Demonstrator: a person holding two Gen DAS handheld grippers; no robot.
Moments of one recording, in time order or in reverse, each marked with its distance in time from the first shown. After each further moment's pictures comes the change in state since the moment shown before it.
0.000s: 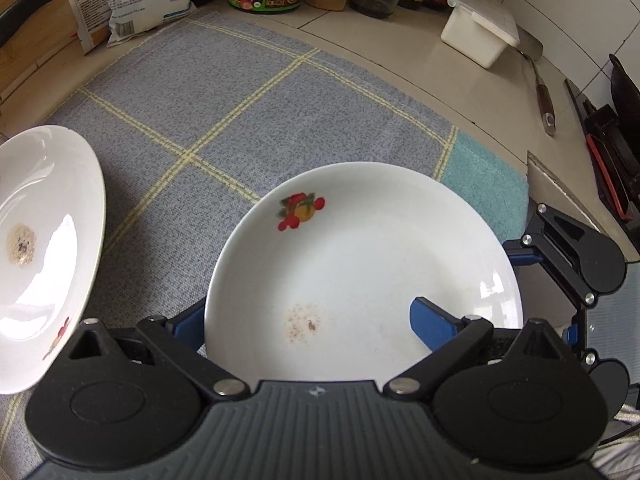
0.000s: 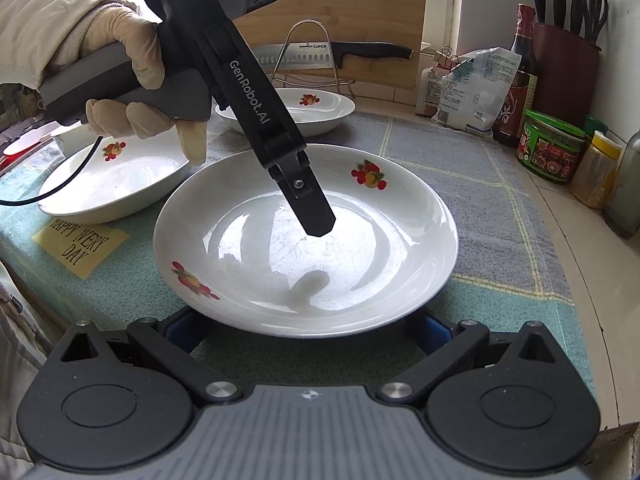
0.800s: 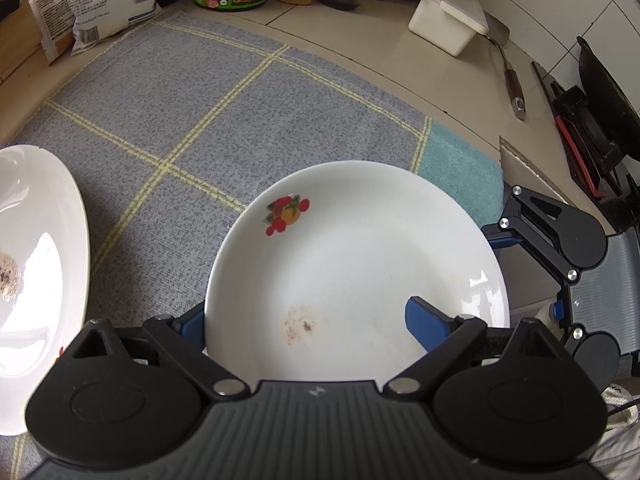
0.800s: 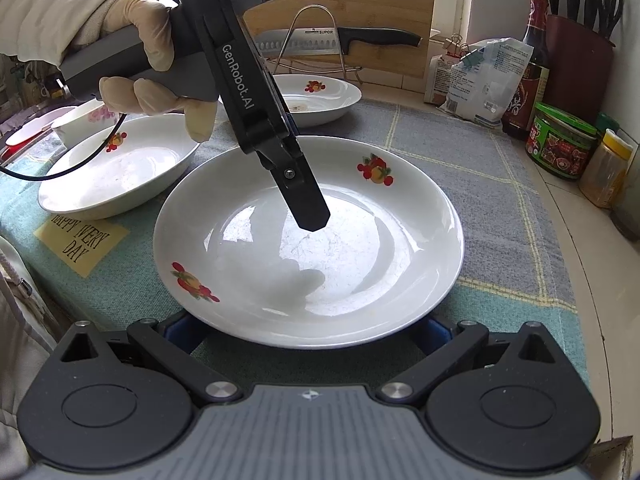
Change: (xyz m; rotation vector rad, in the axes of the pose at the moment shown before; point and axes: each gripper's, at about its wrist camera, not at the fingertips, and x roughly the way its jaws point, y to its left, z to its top) left arm -0.001 0.007 0.006 0.076 0.028 -0.097; right arm 0.005 -0.002 0.011 -0.012 0.066 0.011
